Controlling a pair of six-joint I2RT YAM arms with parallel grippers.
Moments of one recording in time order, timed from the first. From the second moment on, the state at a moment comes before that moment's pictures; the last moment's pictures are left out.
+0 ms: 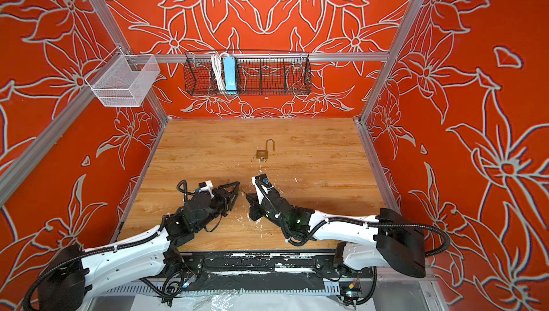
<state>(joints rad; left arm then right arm) -0.80 0.89 0.29 0.30 -0.23 -1.70 1.15 1.28 0.62 0.28 0.27 0.56</state>
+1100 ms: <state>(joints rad) -0.80 0.87 0.28 0.30 -0.25 -1.71 1.15 1.35 0.66 0.30 0.25 0.57</state>
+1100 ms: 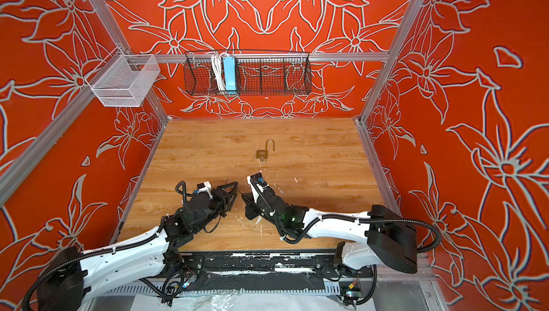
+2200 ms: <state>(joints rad) -0.78 0.87 0.25 0.36 -0.29 -1.65 1.06 1.41 0.63 0.47 0.09 0.61</state>
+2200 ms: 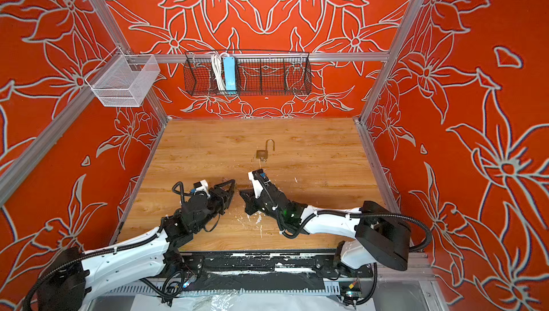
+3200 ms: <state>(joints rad) -0.76 0.90 0.28 0.38 -0.22 -1.61 1.04 1.41 0.62 0.51 0.07 0.51</state>
